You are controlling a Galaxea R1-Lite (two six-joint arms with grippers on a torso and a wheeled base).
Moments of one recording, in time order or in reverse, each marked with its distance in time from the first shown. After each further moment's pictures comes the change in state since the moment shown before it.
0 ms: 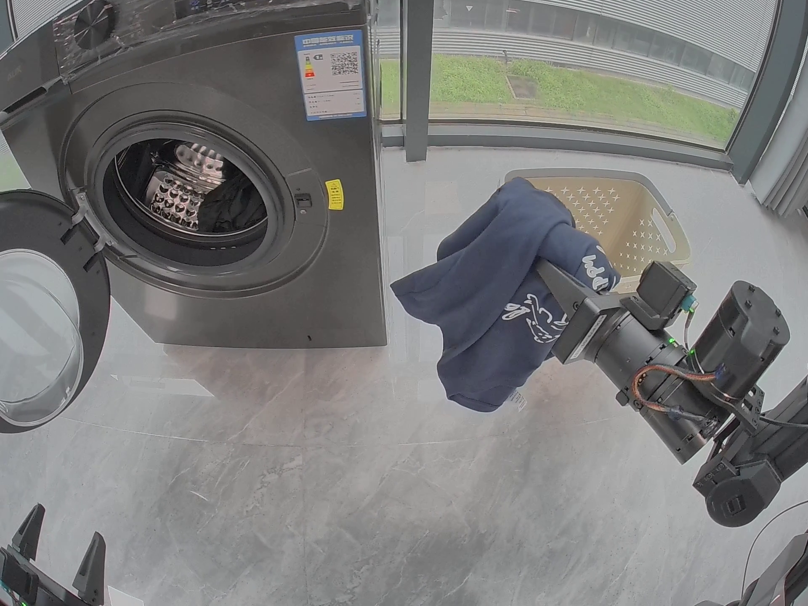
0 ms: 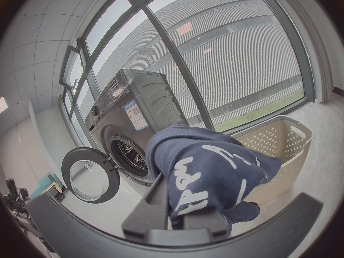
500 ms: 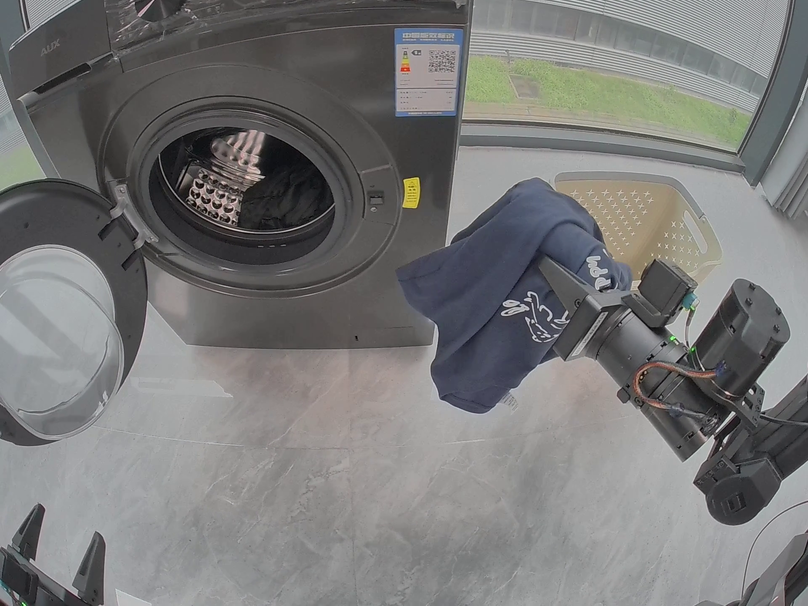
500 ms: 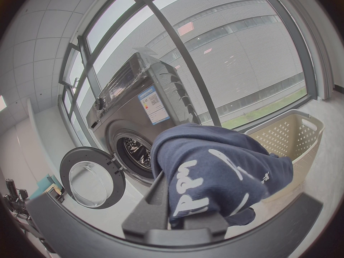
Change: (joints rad) left arm 0.000 0.000 0.000 0.000 0.000 -0.001; right arm -0.009 0.000 -0.003 -0.001 0.002 0.001
